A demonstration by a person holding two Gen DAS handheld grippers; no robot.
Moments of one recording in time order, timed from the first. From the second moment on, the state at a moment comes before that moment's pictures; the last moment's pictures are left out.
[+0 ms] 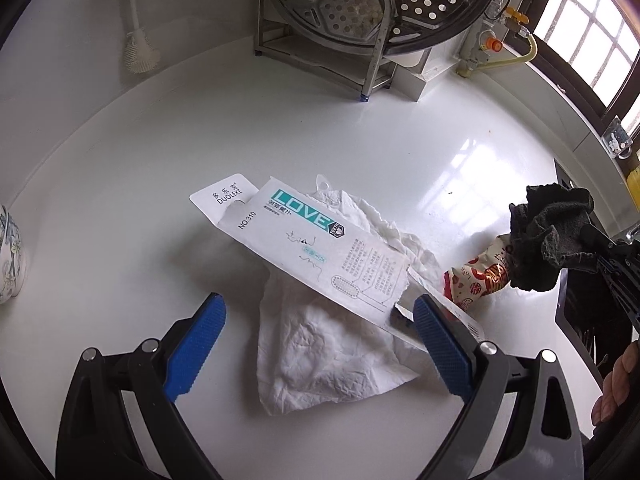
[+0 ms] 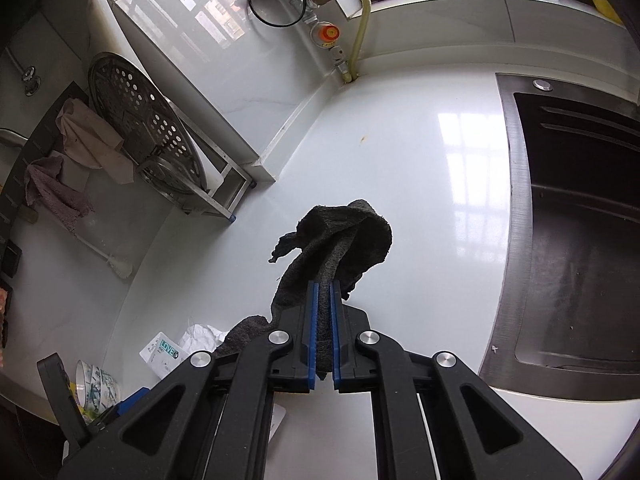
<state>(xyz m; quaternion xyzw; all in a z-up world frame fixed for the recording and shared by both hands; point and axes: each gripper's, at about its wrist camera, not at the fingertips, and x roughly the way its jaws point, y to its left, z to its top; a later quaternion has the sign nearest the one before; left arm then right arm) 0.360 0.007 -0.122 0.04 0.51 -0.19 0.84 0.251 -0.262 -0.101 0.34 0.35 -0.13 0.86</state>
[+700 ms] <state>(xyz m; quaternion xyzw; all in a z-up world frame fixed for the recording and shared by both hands) 0.335 0.020 -0.128 0.06 0.51 -0.19 0.84 0.199 -0.234 -0.145 0.38 0.44 -0.05 0.81</state>
